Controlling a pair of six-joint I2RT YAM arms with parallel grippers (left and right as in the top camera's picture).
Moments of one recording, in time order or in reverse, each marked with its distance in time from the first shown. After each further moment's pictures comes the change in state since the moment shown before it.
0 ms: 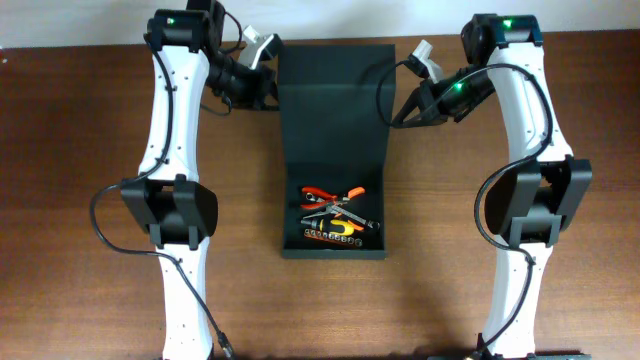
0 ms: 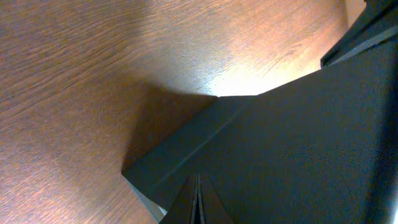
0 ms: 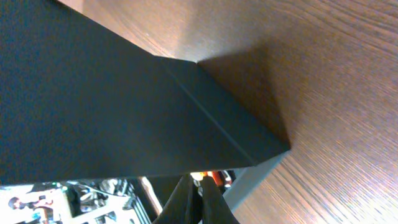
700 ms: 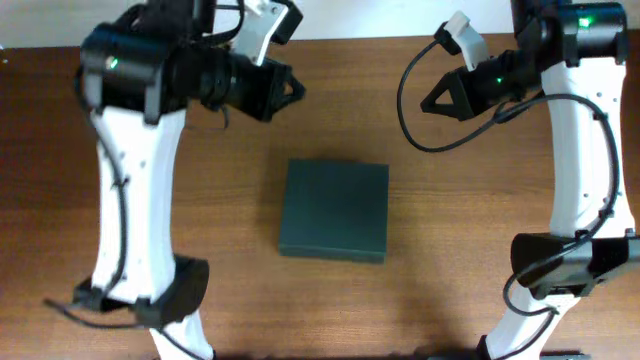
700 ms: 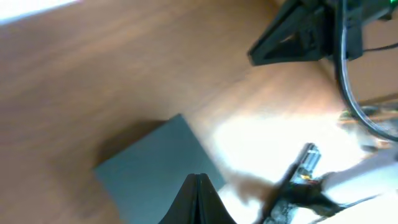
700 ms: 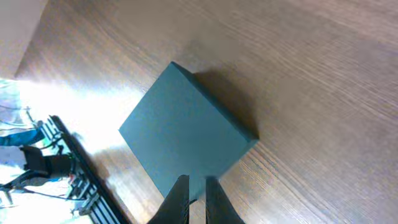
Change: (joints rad) left arm -0.161 -0.500 0.007 -0.004 -0.168 -0.162; right arm 0.003 -0.364 0.002 0.002 0.187 0.026
